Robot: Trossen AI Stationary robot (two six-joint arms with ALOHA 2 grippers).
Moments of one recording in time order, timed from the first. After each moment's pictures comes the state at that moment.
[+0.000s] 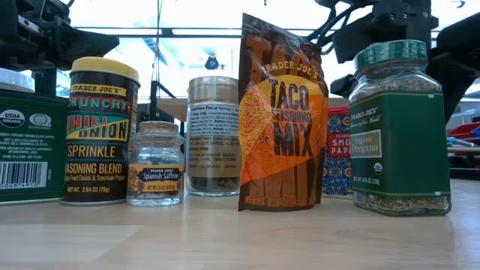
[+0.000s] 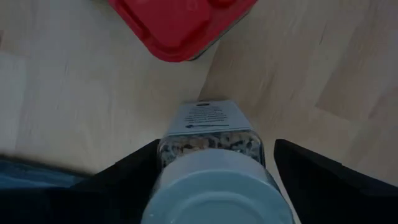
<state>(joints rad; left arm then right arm) -0.07 0.01 0.01 0.17 -0.06 0.07 0.31 1.64 1.11 -0.89 0.00 -0.06</state>
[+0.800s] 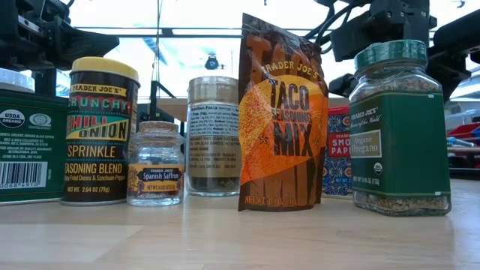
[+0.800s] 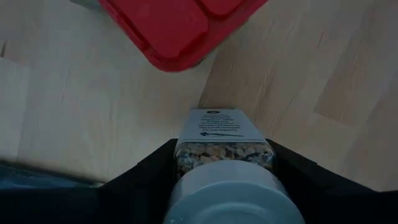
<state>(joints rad) -0.07 0.01 0.01 0.17 -0.06 0.07 0.31 1.64 1.11 -0.88 0.00 -0.06</state>
